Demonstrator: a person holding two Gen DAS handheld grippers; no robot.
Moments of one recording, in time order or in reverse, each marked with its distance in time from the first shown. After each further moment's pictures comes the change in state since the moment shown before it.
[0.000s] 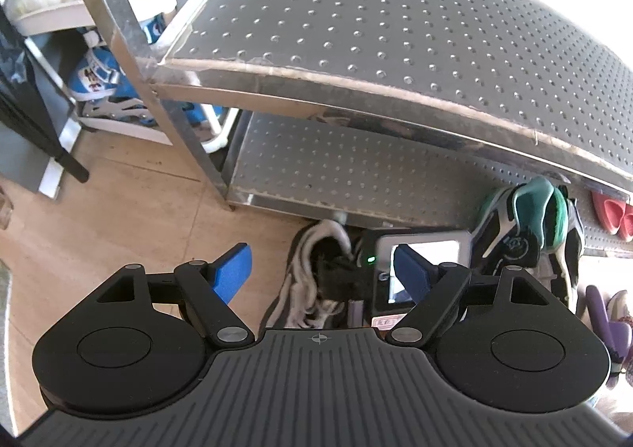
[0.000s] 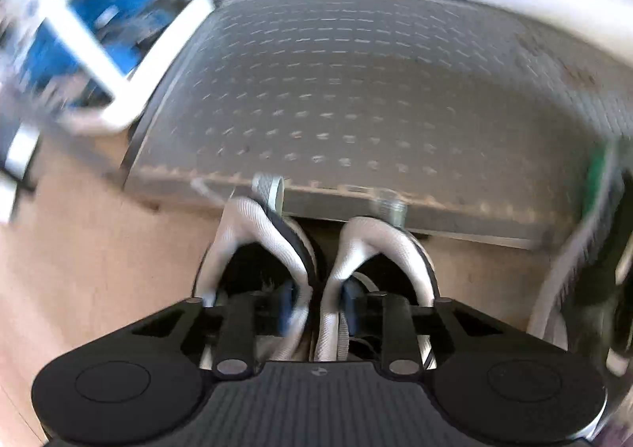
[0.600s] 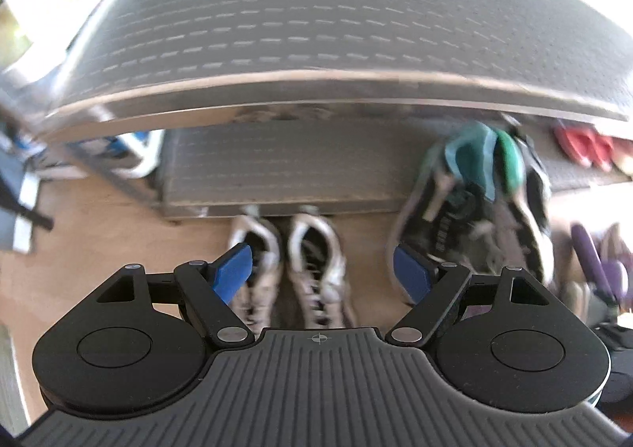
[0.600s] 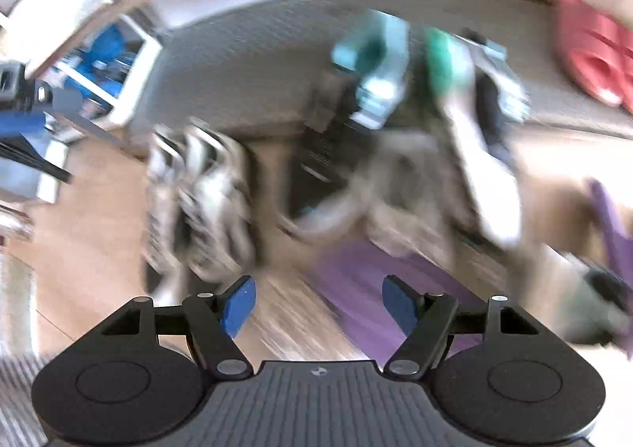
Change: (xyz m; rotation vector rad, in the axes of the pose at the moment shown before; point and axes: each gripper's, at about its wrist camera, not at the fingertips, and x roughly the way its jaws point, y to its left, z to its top) left arm 0.004 -0.106 -0.024 0.276 0.041 -0.095; right arm -0.230 -0.217 -0.146 0.268 0.100 0.016
